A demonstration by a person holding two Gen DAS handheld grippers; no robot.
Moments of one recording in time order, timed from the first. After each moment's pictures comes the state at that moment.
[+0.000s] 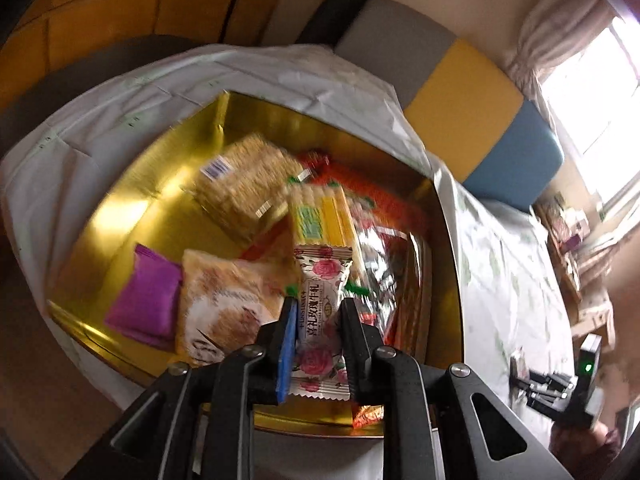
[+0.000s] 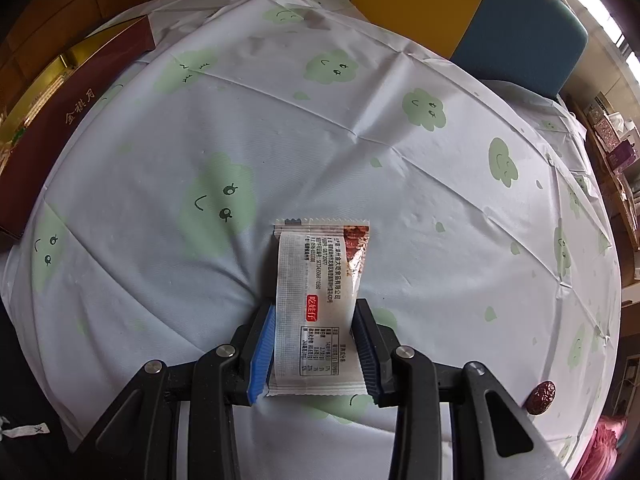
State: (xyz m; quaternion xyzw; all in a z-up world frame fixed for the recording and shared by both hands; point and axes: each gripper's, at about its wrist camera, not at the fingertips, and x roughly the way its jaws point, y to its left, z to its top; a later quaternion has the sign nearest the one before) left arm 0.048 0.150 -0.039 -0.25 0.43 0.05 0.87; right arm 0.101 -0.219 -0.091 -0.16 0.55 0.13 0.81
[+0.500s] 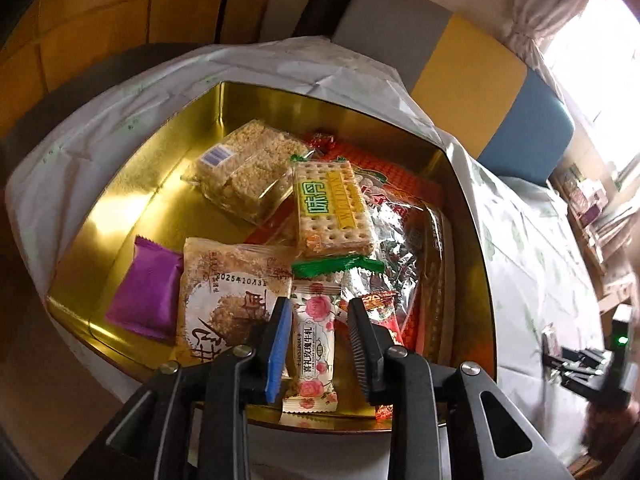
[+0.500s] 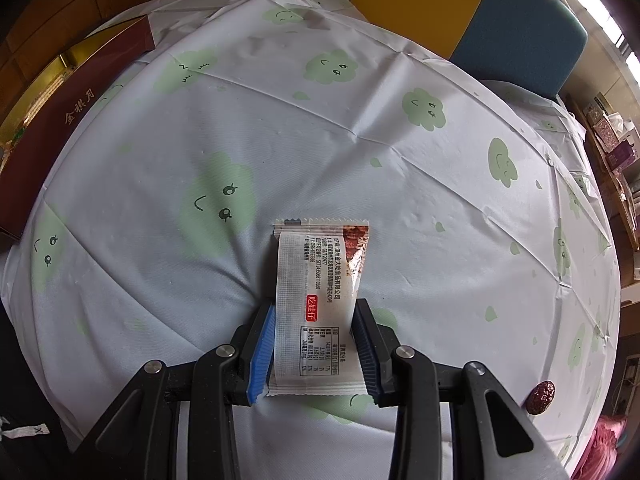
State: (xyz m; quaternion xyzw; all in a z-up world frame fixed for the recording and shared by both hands) left arm 0.046 0.135 -0.046 -0.18 0.44 0.07 0.88; right arm 0.101 -0.219 -0.092 -0.16 0.55 0.13 0.81
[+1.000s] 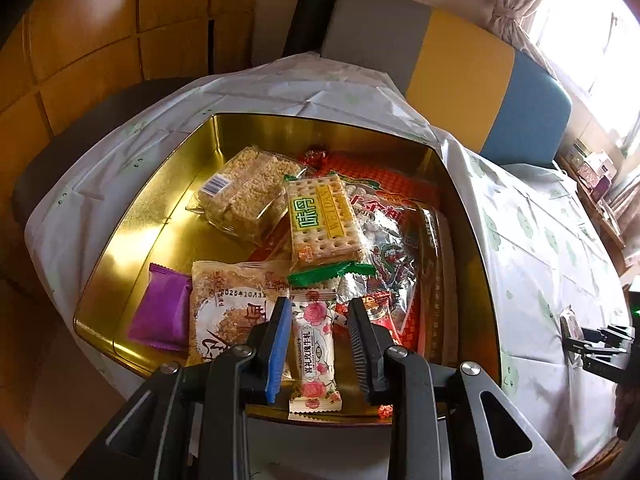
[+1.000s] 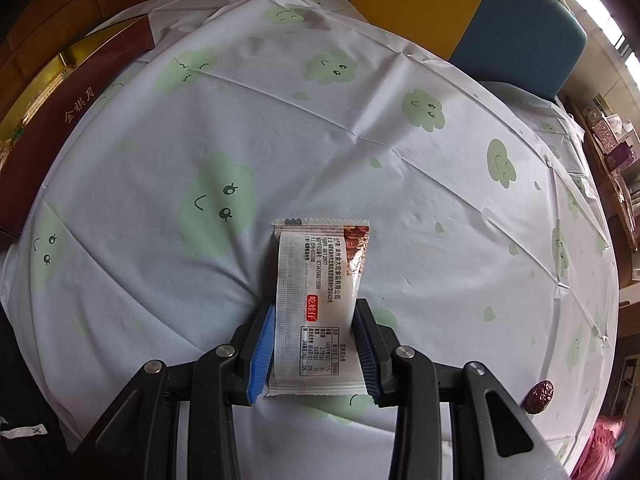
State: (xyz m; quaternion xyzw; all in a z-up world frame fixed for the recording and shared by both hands) left arm 0.043 0.121 -0.035 -0.12 0.43 0.08 0.89; right arm 0.101 -0.218 -0.092 -0.16 0.55 0.13 0.81
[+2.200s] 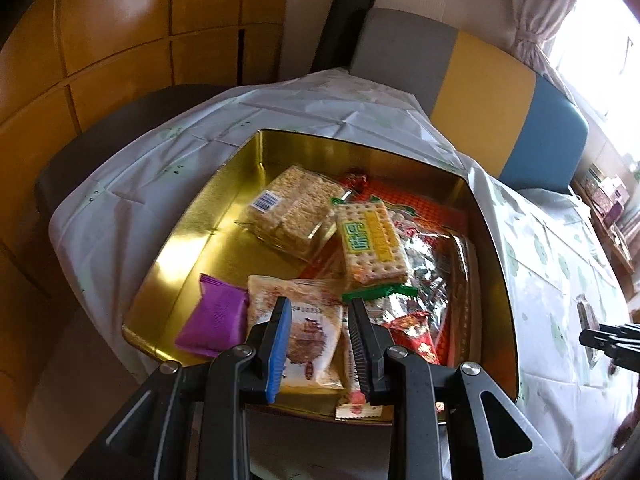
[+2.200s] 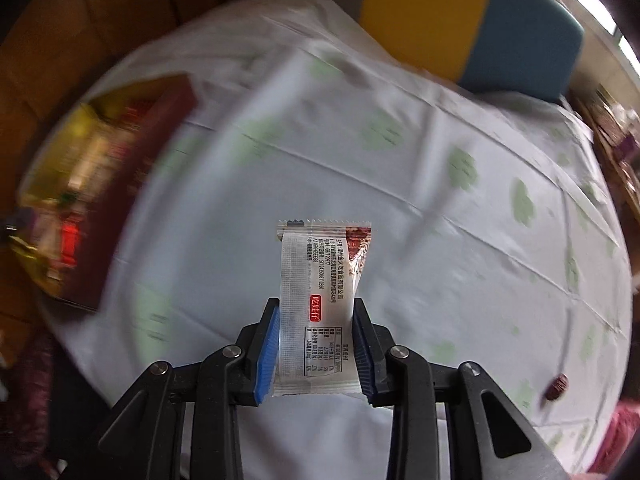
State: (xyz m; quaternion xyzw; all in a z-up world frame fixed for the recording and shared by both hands) left arm 0.029 0.154 -0.022 -0.14 0.41 0.12 0.89; right arm 0.123 -0.157 -0.032 -0.10 0.54 0.16 0.82
